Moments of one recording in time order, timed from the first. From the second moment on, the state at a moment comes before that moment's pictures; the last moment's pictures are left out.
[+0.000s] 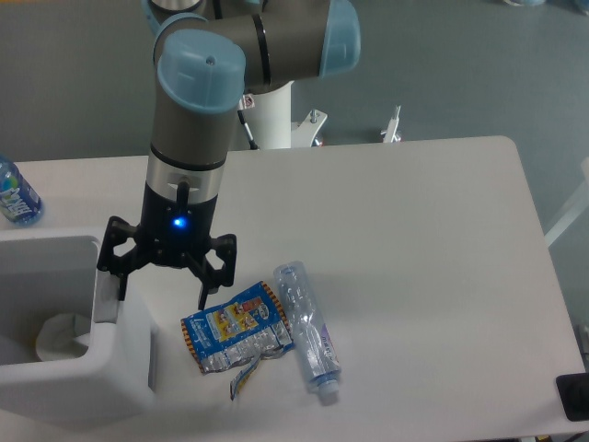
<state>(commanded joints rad) 2.22 -1.84 -1.41 -1.01 1.22 0.13</state>
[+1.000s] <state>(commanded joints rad) 2.49 -1.74 -1.40 -1.08 1.67 0.79</state>
